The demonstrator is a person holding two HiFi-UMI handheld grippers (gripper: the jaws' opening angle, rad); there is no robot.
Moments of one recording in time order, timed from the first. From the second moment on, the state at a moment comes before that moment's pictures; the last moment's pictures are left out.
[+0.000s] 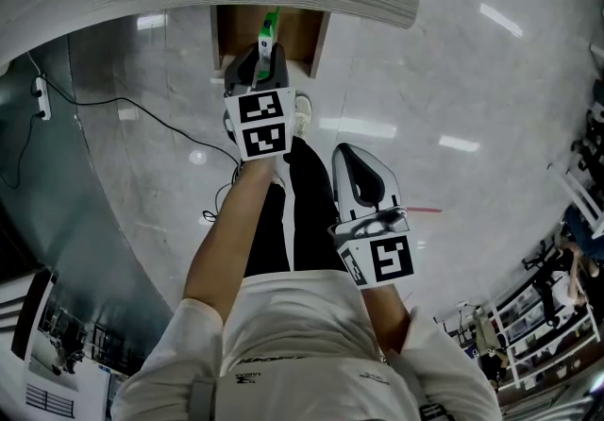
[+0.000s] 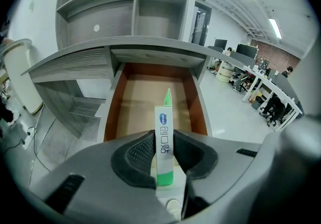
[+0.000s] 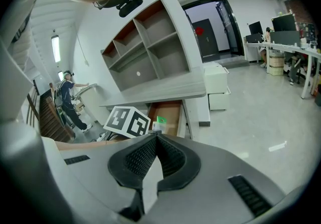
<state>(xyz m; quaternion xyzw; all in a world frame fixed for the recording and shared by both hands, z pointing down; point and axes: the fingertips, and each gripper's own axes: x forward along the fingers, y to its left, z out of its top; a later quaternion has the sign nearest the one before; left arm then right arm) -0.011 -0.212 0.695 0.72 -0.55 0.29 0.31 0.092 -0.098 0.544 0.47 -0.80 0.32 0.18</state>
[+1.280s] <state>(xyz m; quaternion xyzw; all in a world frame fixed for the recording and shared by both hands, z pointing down) -0.011 -0.199 0.653 0.74 -0.55 0.26 0.28 0.092 -0.073 0.525 0.49 -0.80 0.29 0.18</state>
